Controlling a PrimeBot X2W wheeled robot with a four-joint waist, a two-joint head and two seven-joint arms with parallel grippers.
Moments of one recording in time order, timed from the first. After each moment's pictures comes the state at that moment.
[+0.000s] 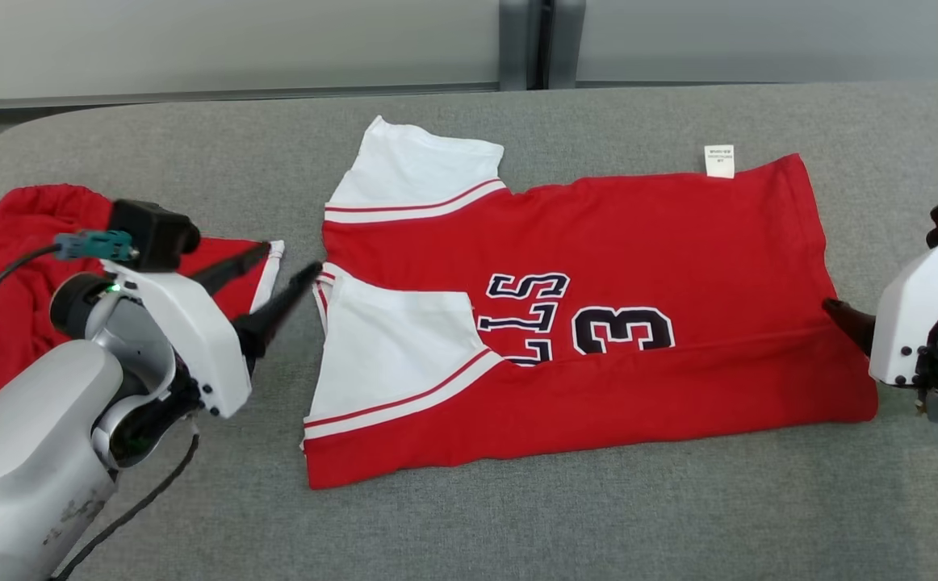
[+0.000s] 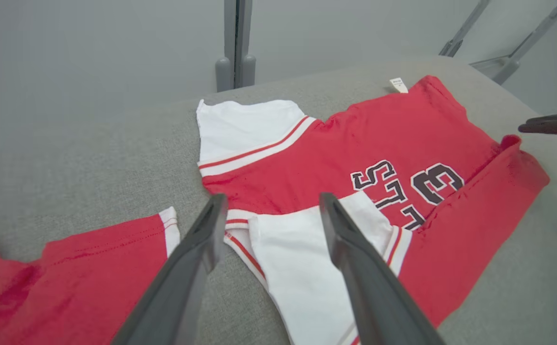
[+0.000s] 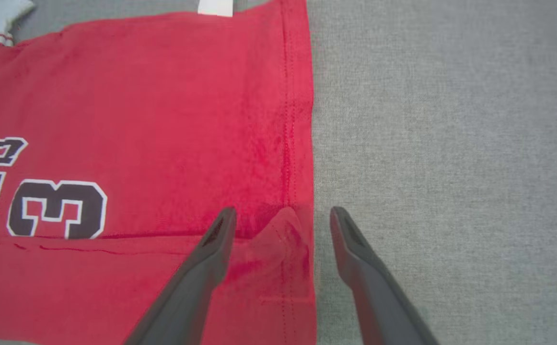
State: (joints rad) left arm -0.76 0.62 -0.96 0.34 -1.09 -0.13 0.13; right arm -0.54 -0.37 0.08 0.44 0.43 0.13 0.87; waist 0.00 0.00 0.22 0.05
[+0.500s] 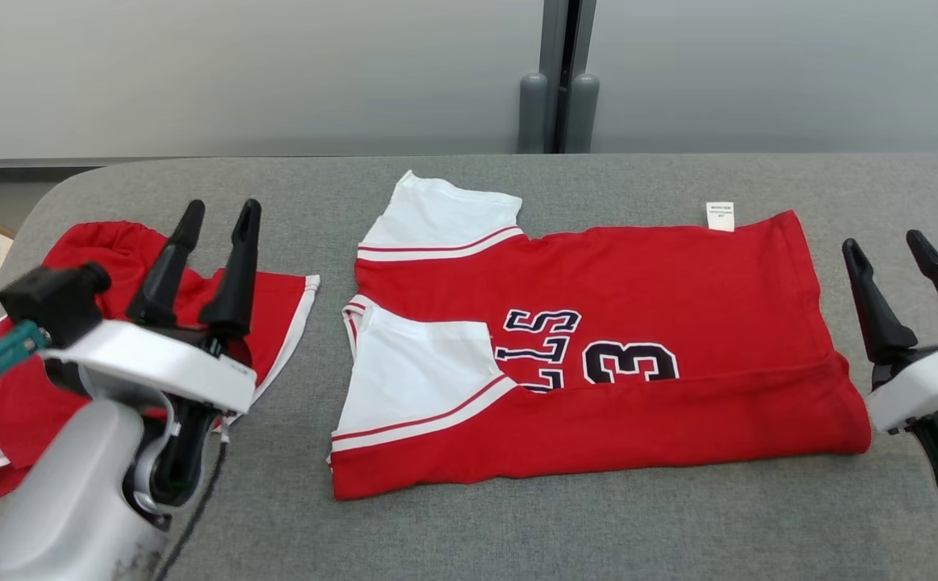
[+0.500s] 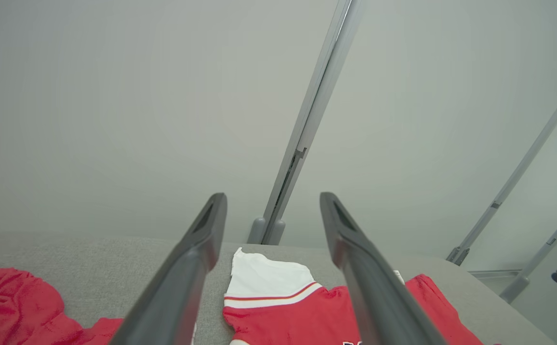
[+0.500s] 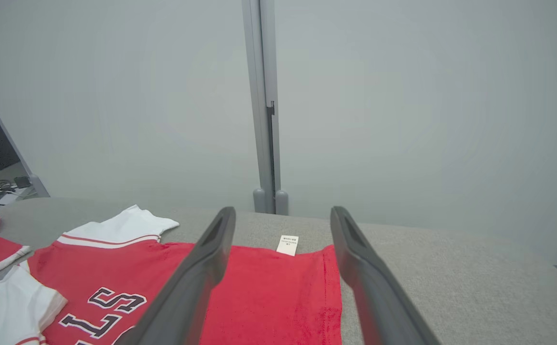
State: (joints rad) left arm -0.51 0.44 -0.56 0.29 -1.01 -0.03 -0.26; right arm -0.35 -0.44 0.19 0.30 0.51 0.13 0.01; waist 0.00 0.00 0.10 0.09
